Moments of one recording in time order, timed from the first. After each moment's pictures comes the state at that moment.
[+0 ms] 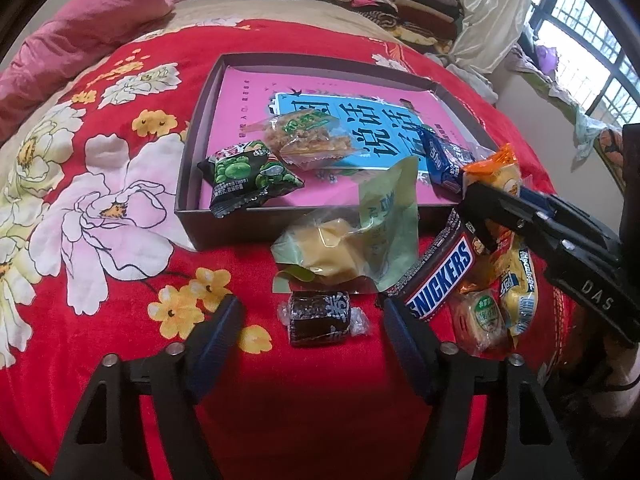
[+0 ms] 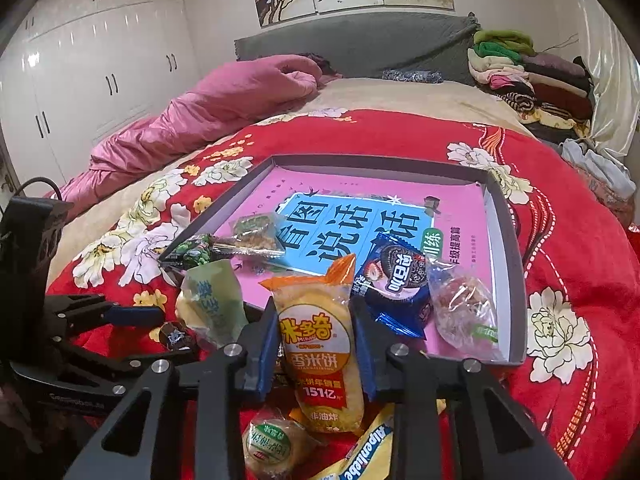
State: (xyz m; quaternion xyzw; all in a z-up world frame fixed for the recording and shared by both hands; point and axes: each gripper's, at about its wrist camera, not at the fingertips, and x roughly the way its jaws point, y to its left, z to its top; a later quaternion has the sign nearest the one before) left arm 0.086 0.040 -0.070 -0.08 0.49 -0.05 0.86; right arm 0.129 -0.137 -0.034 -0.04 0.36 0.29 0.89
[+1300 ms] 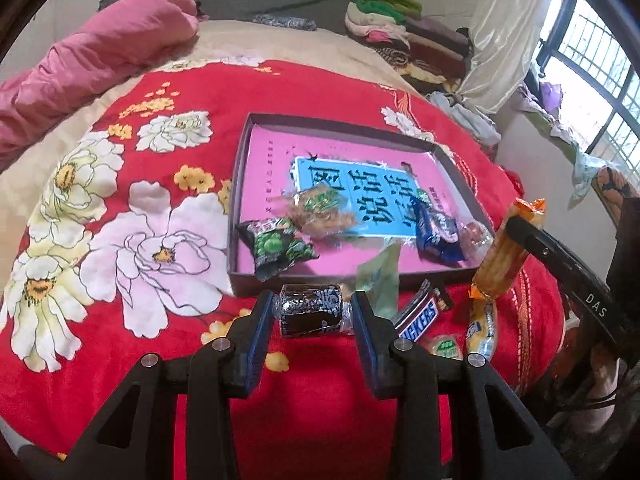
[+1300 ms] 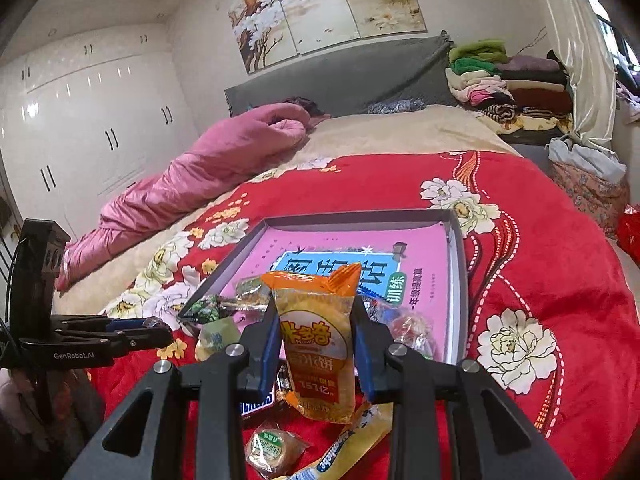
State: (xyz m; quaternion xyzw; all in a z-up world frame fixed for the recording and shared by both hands) left arm 0.077 0.061 -0.009 -0.12 0.45 -0.03 0.89; right arm 0.124 -0.187 0.009 0.04 0.31 0.29 0.91
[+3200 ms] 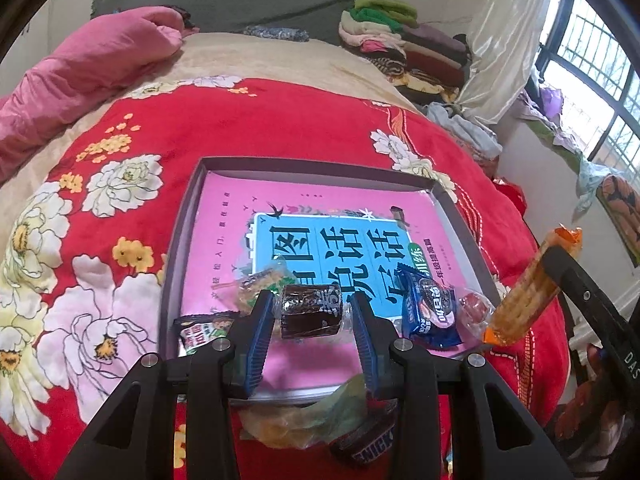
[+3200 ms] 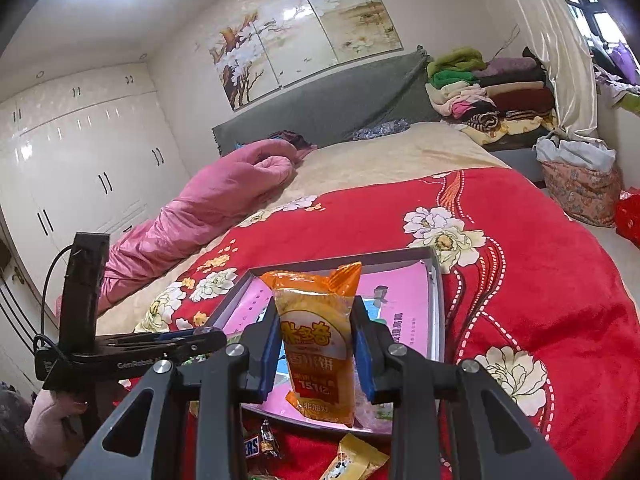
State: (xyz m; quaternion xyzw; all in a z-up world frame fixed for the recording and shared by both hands) left arm 0.163 0.028 -0.010 -0.11 0.43 -0.03 0.89; right arm 0.155 -0.209 0.022 0.10 0.27 0.27 0.92
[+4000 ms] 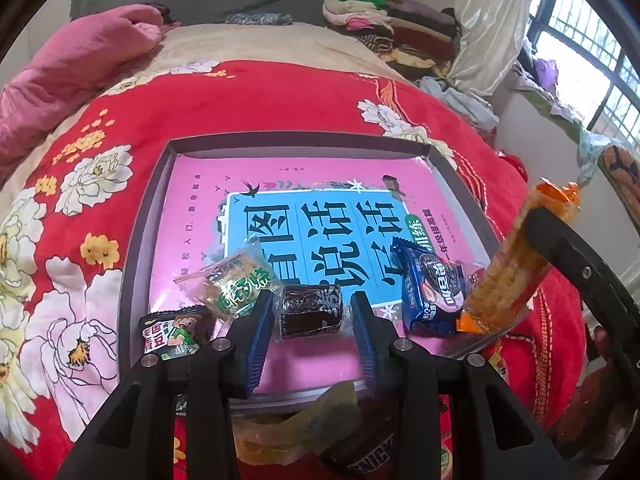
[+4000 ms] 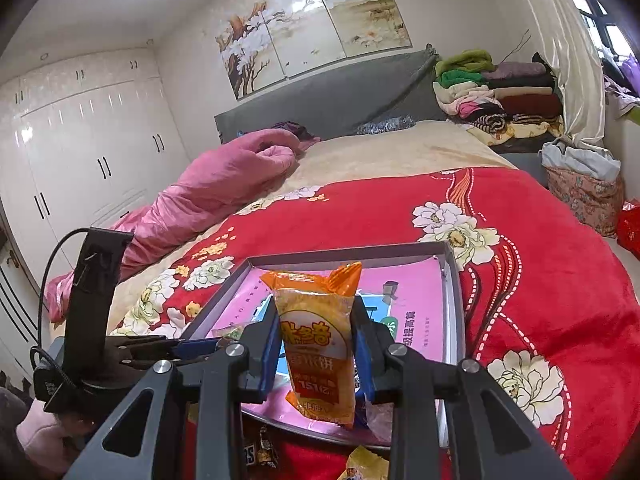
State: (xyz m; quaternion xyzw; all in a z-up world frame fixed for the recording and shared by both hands) left arm 0.176 0.004 -0.034 -0.08 0.46 -0.04 0.89; right arm 0.167 -0.185 0.007 0.07 0.28 0.27 0.92
